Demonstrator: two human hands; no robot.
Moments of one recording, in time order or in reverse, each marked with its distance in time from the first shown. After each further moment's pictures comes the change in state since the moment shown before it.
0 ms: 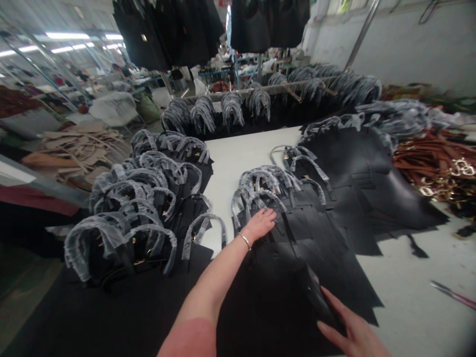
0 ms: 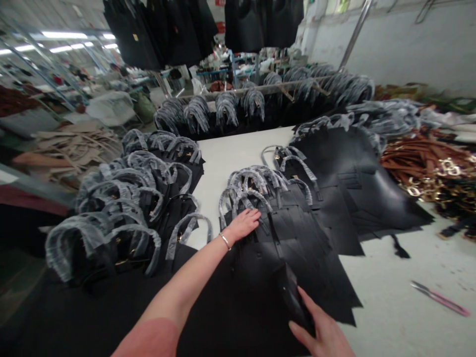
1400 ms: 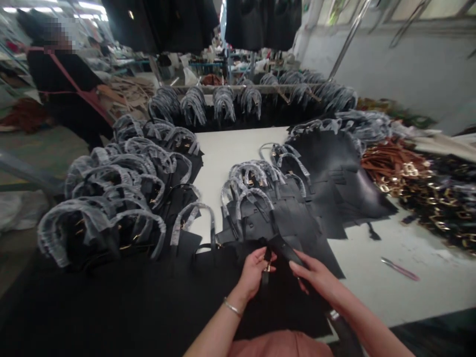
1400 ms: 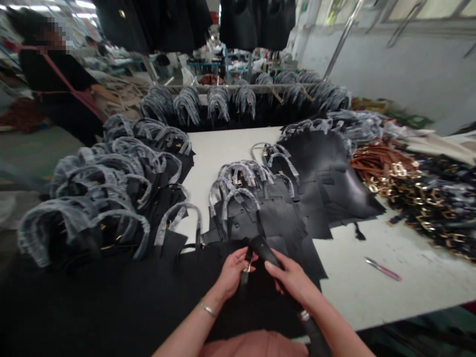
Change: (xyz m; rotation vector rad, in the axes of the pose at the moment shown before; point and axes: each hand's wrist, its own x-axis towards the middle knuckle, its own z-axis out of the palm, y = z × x) left_hand -0.109 0.154 0.079 -1.709 0.476 -0.689; right_hand 0.014 -0.066 -0.028 0.507 -0.167 0.117
